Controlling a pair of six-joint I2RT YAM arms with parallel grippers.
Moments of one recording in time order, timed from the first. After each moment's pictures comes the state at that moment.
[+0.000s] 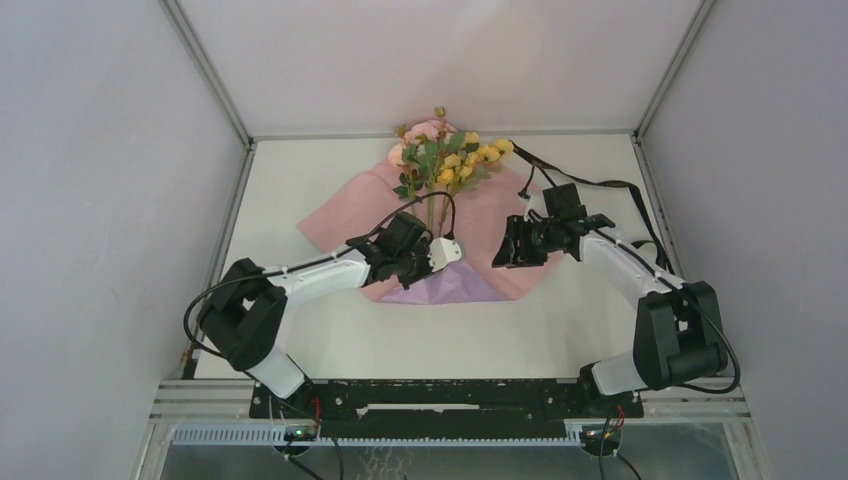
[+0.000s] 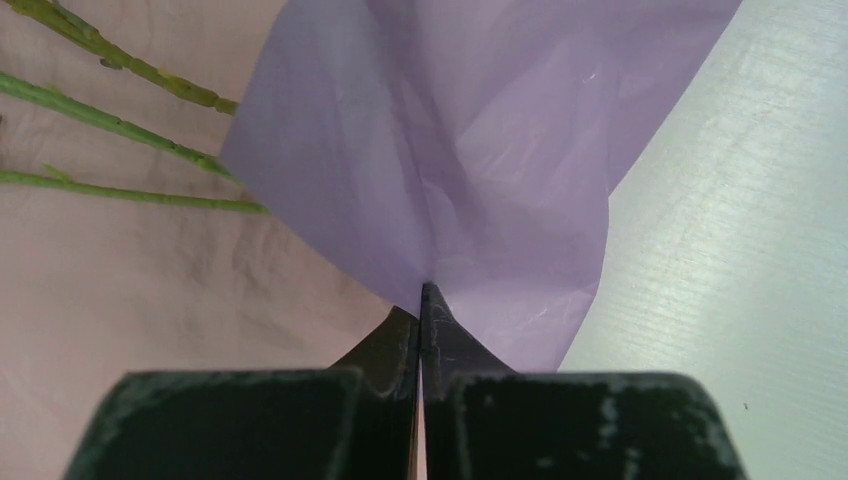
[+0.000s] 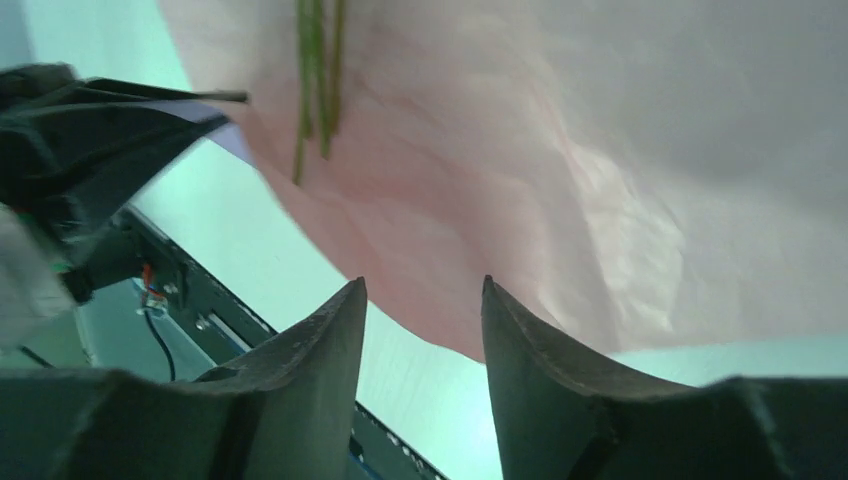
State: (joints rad) left arm -0.75 1.58 0.95 -0.28 0.16 0.53; right arm 0.25 1.43 0.93 -0.57 -0.53 0.27
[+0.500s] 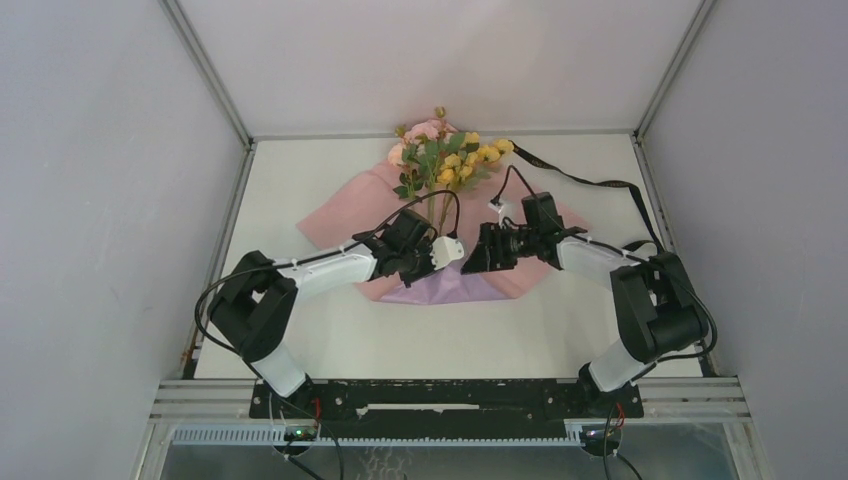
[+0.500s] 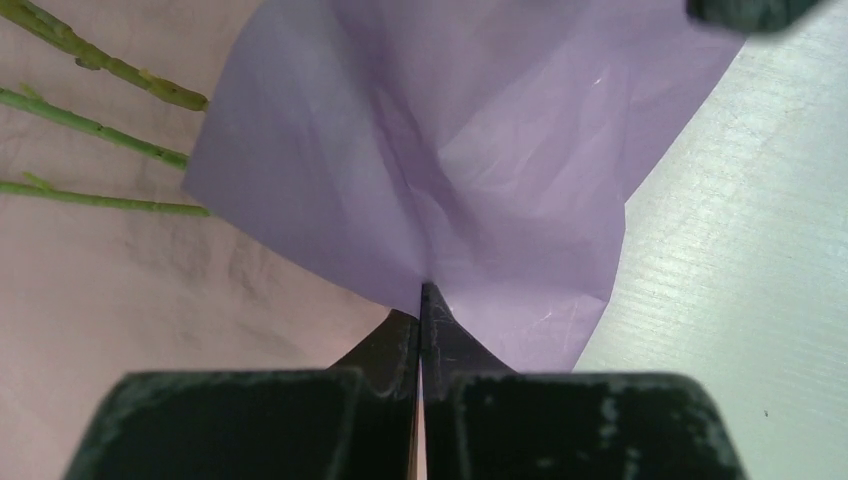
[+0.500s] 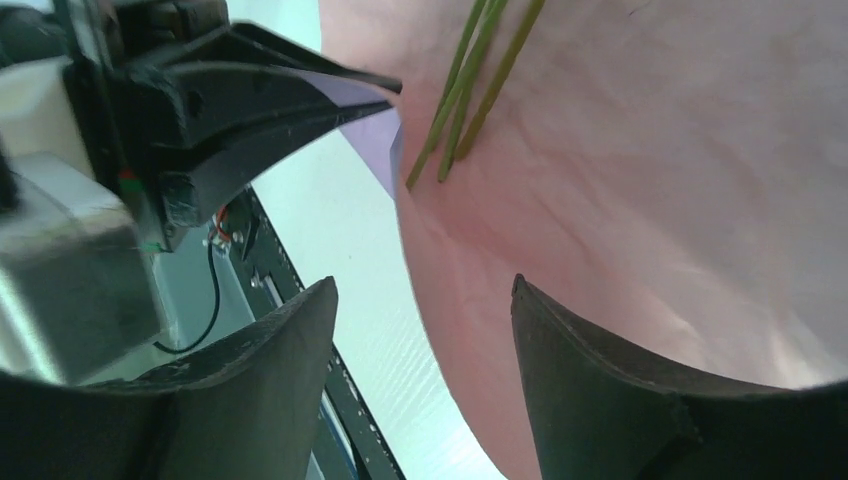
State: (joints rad) left arm -0.74 1.65 1.01 -0.32 0.16 0.55; right arm 0.32 1.57 0.83 -0.12 -0.84 0.32
